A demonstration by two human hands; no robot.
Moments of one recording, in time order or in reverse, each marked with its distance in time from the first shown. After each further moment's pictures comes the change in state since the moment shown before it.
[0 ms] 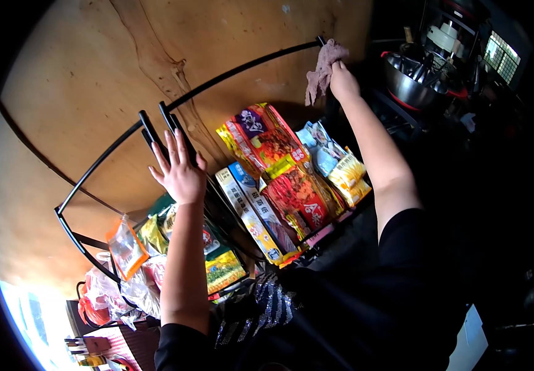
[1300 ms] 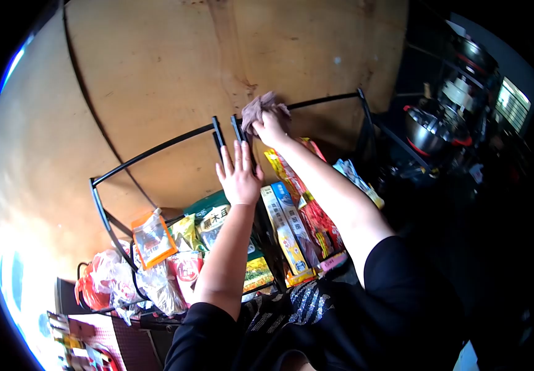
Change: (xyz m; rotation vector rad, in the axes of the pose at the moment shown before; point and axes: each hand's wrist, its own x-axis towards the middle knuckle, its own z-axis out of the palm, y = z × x) left_hand -0.003 -0.008 -0.004 -0.165 0.031 0.009; right_hand -0.060 -0.320 0.038 0.724 0.380 -0.683
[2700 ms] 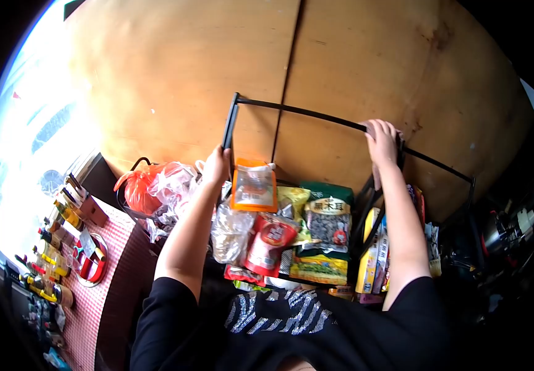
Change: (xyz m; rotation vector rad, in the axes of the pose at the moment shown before) left_hand -0.122 -0.444 -0.106 -0.310 -0.069 -0.708; right_hand 0.033 -0.133 0.076 -0.216 -0.320 -0.088
